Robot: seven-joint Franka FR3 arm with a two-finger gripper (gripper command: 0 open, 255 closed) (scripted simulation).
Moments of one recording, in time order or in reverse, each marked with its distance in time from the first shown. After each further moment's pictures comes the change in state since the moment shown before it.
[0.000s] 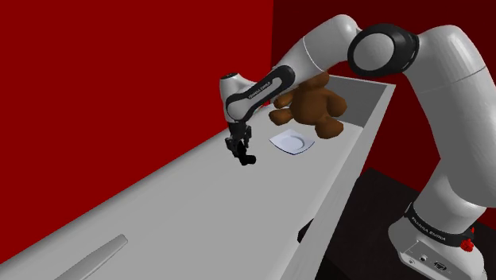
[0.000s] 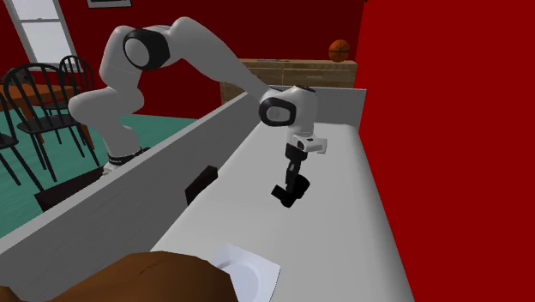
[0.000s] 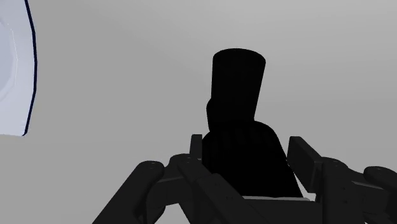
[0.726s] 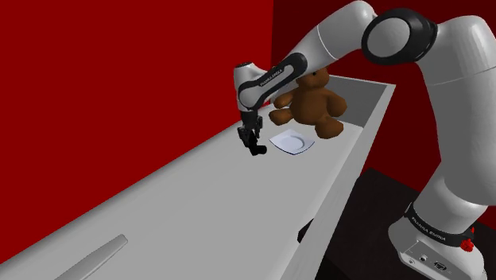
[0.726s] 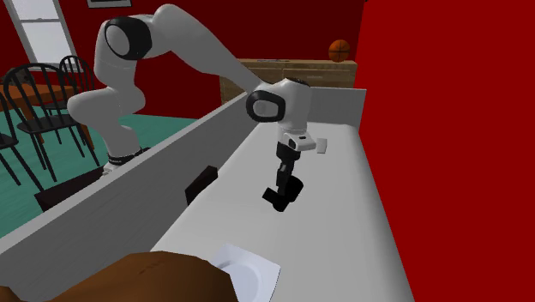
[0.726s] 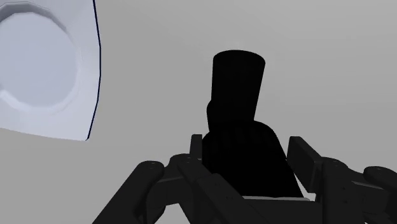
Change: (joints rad) arm -0.088 -0.104 -0.009 -0.093 0.017 -0.002 -0.096
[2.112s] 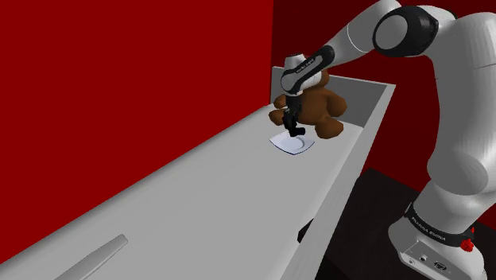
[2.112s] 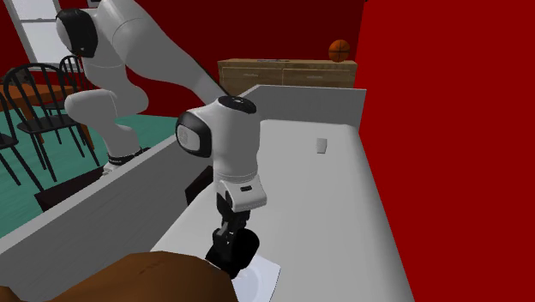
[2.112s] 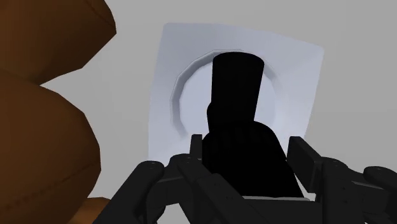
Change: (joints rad) arm -0.335 -0.031 -0.093 -0.052 0.031 0.062 -0.425
